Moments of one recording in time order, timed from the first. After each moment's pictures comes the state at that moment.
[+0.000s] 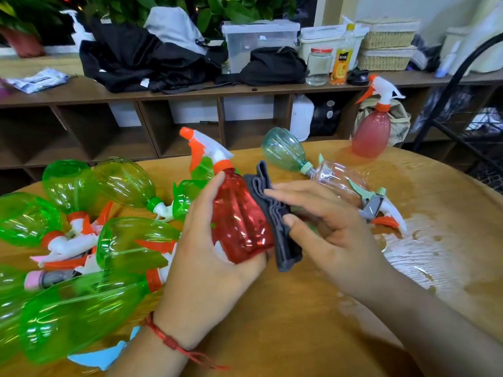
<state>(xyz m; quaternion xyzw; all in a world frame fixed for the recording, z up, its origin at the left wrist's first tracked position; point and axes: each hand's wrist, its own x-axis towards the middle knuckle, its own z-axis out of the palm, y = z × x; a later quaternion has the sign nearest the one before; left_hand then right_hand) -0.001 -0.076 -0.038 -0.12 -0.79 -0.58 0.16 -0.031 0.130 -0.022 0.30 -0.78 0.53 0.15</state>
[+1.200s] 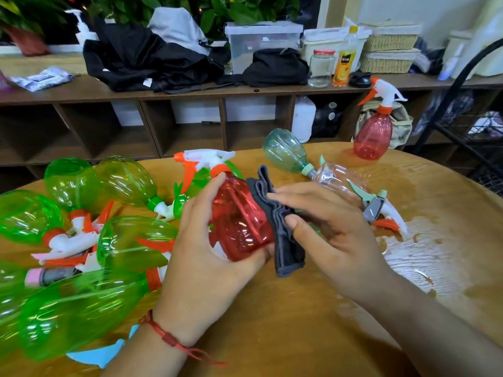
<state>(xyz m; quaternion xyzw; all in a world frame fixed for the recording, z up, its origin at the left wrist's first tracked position) -0.002 -0.079 -0.040 -0.10 -0.80 -0.57 0.18 -0.033 0.132 -0.023 0.32 -0.78 0.51 0.19</state>
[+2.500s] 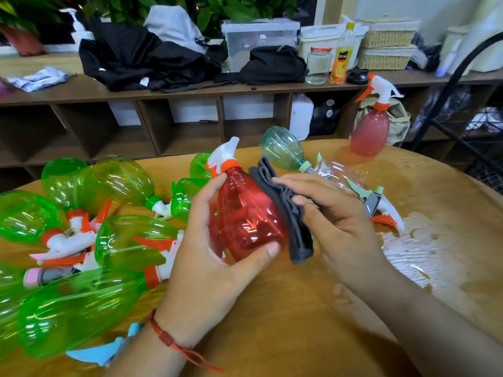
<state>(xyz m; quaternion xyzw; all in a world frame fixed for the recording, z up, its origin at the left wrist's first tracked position) 0.006 -0.068 -0.036 -0.12 -0.73 -0.66 0.14 -0.037 0.130 -0.023 0.26 -0.74 0.60 0.16</state>
